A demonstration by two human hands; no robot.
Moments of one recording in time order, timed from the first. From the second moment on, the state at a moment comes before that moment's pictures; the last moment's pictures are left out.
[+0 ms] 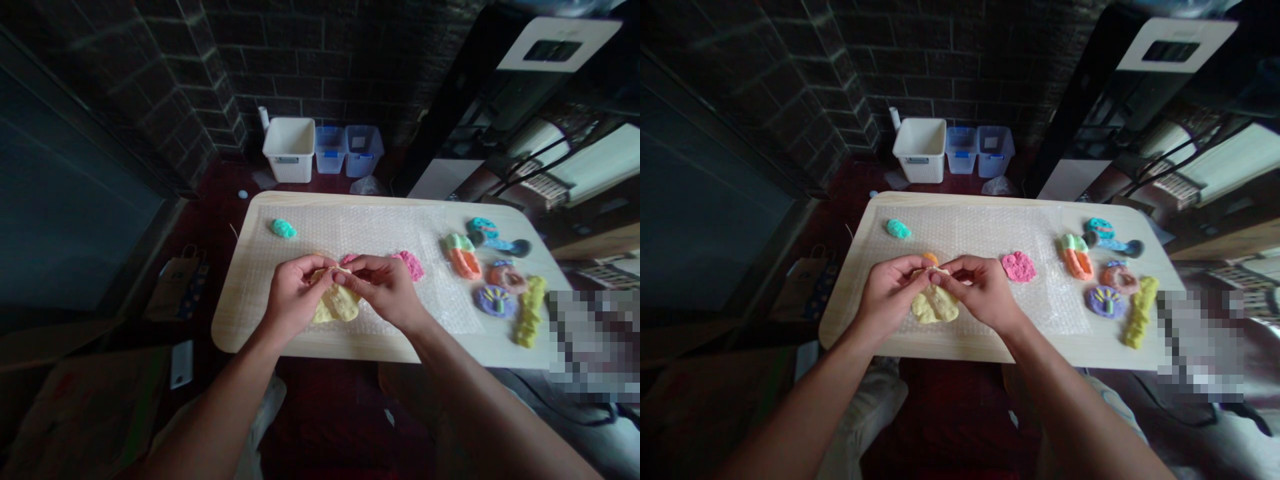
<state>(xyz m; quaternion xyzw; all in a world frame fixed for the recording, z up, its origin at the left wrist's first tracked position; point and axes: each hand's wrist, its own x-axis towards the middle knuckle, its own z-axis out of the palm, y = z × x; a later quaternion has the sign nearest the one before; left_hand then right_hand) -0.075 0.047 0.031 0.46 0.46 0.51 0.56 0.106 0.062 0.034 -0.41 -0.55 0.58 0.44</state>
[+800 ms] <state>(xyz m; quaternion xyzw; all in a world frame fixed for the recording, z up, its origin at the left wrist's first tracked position) -0.077 0.048 0.035 0.41 0.47 0.47 0.63 0.111 0.063 0.041 -0.40 -0.59 0.60 0.37</state>
